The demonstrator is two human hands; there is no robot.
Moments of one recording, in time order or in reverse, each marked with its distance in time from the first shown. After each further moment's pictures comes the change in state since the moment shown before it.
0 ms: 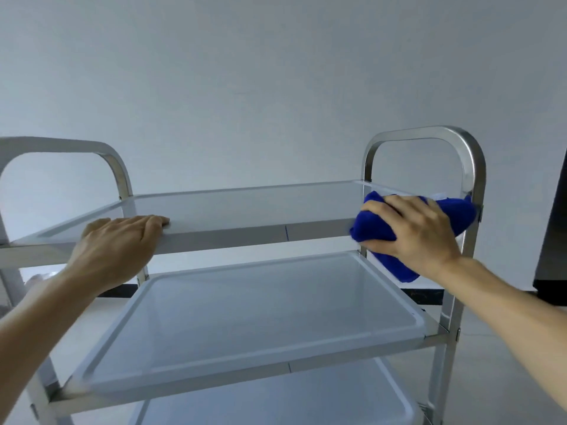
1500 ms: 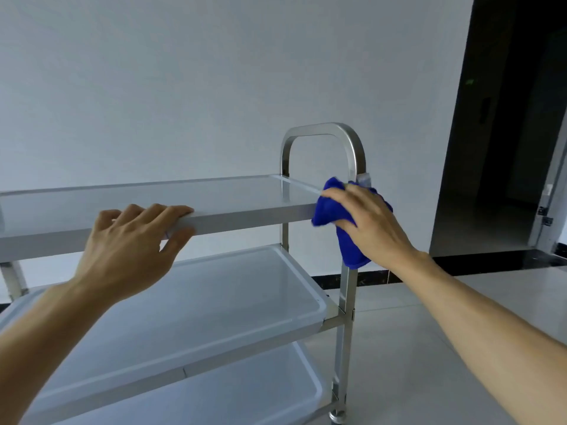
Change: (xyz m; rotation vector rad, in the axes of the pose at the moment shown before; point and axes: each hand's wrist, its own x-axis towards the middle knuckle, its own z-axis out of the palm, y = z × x) left_hand -0.017 0.188 -0.012 -0.217 0.095 0.259; right_hand -0.050 0.071 -0.040 0.278 -0.129 0.179
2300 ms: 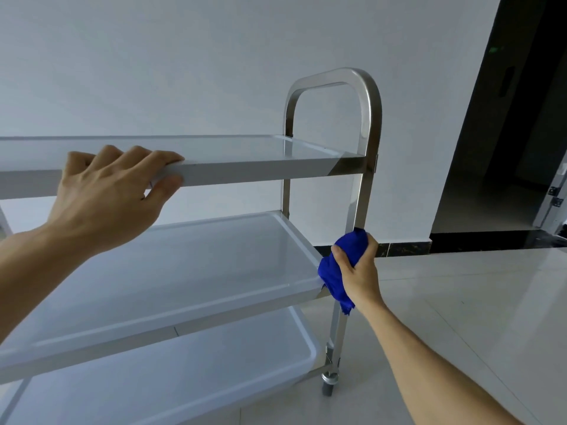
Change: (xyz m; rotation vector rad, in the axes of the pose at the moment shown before) left_hand 0.000 -0.004 0.019 -0.063 0.164 0.001; right_hand -0.126 0.002 0.127 0.773 0.104 0.884
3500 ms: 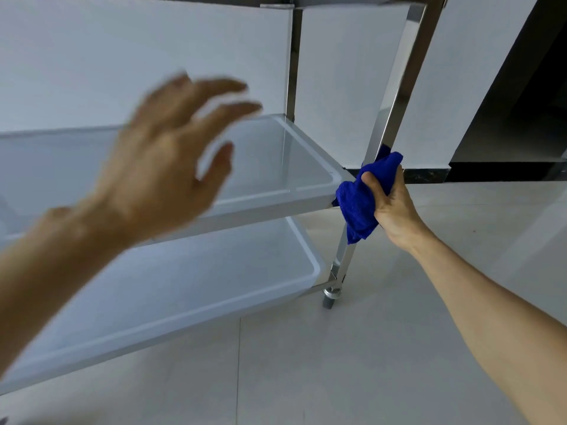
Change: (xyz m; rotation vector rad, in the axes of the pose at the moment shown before) left_hand -0.072 0.066 0.089 -0.298 -0.015 0.329; right_hand 0.016 0.076 -0.020 0.110 -0.247 0.035
